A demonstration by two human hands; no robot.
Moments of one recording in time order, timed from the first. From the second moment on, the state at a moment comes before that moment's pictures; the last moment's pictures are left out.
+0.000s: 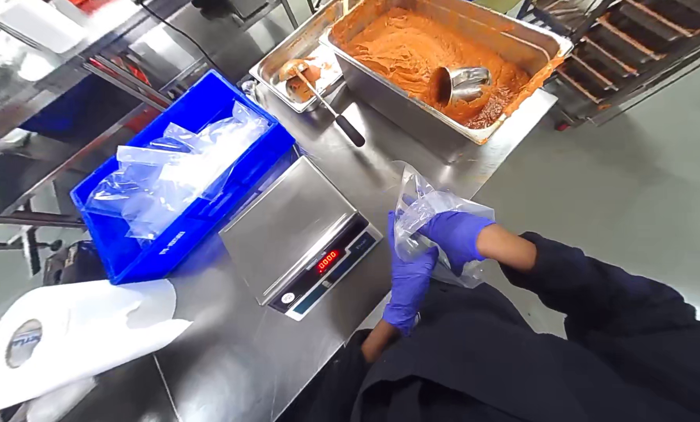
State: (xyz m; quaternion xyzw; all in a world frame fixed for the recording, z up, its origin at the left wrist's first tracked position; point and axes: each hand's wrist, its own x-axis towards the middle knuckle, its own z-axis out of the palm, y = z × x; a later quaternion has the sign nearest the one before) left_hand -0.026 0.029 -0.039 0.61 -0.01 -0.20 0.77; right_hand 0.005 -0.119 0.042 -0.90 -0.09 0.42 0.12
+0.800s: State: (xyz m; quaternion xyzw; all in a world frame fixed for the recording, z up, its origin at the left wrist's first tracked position) left_hand 0.143 -0.048 0.011 0.72 0.15 -0.24 0.63; right_hand 0.185 -0.362 0.067 -0.98 -0.05 0.09 0.15
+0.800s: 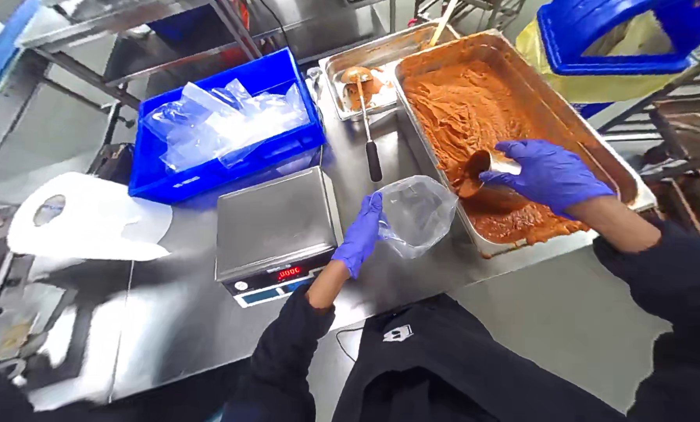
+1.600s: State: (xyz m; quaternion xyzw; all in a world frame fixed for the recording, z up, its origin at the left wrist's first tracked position) left_hand 0.140 -0.050 0.005 0.75 0.11 -0.20 0.62; right_hand 0.206 -0.403 0.067 -0.98 -0.01 0.20 0.07
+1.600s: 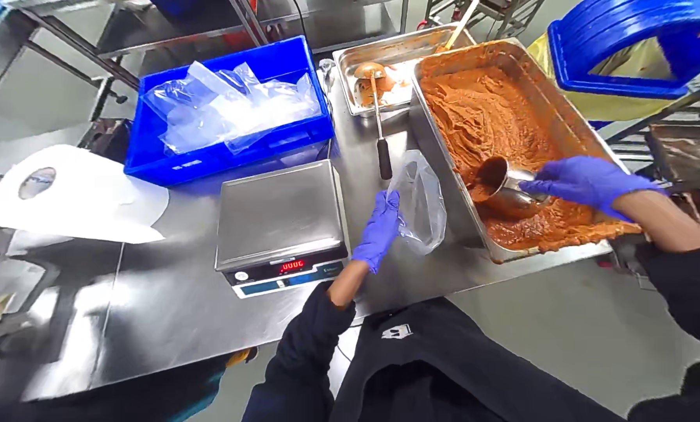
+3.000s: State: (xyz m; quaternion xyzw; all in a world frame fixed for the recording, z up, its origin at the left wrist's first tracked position) left_hand 0.169 -0.030 0.014 0.69 0.20 -0.24 0.66; right_hand 0.251 -0.378 0.092 -0.96 -0.03 0.26 0.11
